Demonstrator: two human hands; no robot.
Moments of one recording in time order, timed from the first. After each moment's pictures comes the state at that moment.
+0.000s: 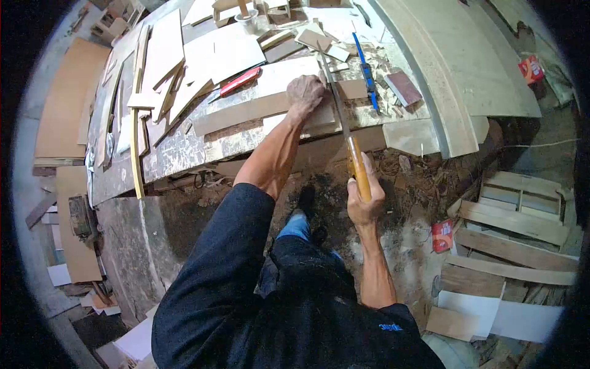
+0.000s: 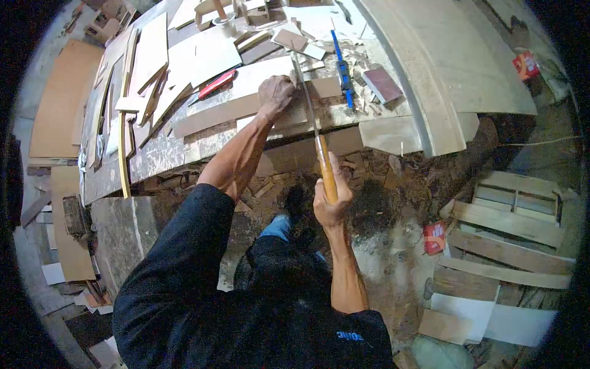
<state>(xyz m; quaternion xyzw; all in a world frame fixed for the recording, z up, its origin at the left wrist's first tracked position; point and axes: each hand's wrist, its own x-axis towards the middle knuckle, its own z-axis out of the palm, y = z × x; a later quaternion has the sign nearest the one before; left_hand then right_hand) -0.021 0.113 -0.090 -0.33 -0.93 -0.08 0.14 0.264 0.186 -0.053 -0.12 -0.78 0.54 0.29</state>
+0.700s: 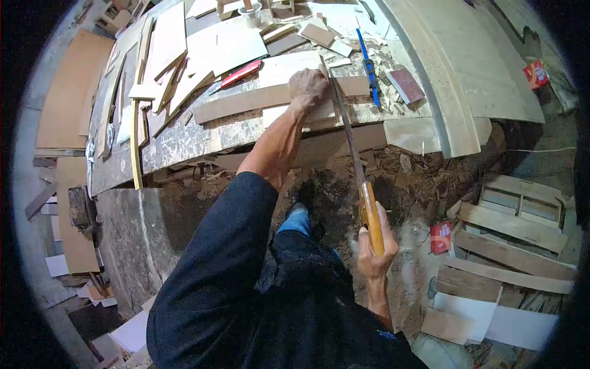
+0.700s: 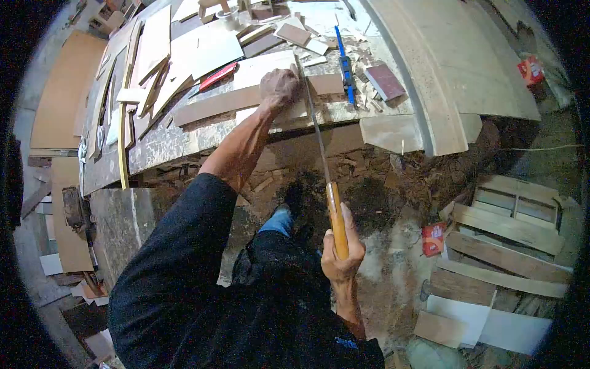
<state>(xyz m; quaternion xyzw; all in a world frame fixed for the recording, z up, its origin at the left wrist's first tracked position) -0.017 0.129 -0.079 -0.19 -0.96 -0.21 0.04 0.367 0.178 0.003 -0.22 -0.81 0.52 0.18</state>
